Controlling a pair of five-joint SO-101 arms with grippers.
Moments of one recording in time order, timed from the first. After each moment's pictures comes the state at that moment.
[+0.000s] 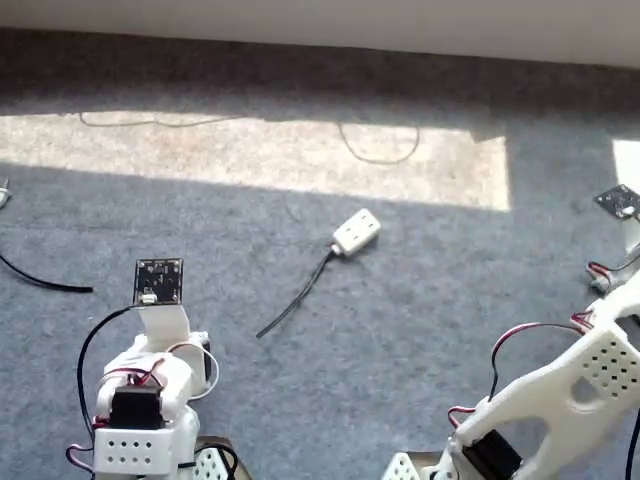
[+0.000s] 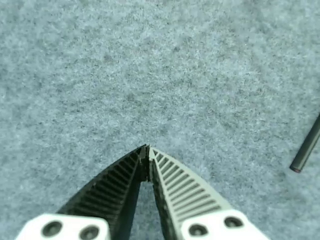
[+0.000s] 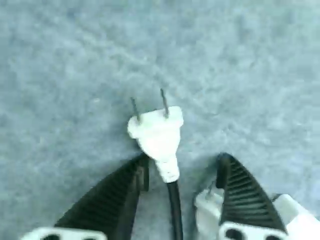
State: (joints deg) left arm -5.2 -103.8 96.2 75.3 6.1; right arm 41.9 47.2 -35.6 73.5 76.0
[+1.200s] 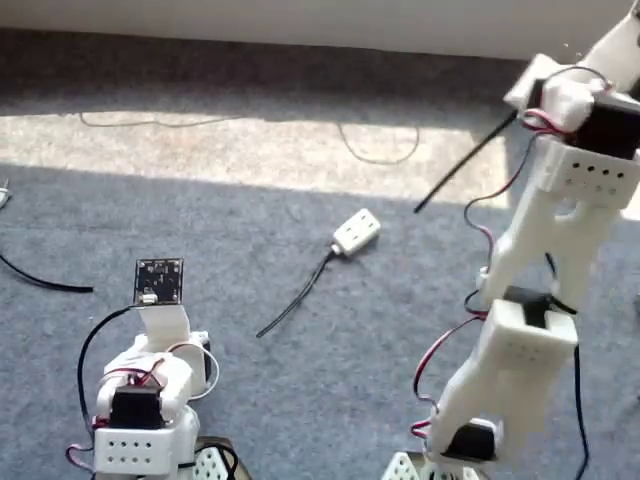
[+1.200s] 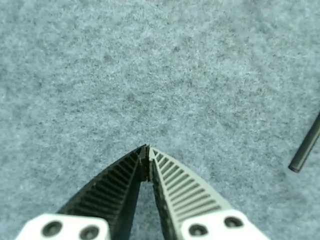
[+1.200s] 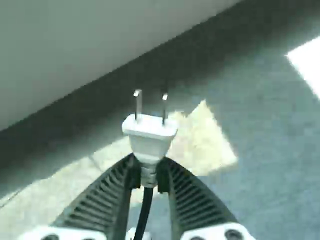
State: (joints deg) left arm -5.2 -103.8 96.2 75.3 6.1; right arm 1.2 25.7 -73.3 98.9 -19.9
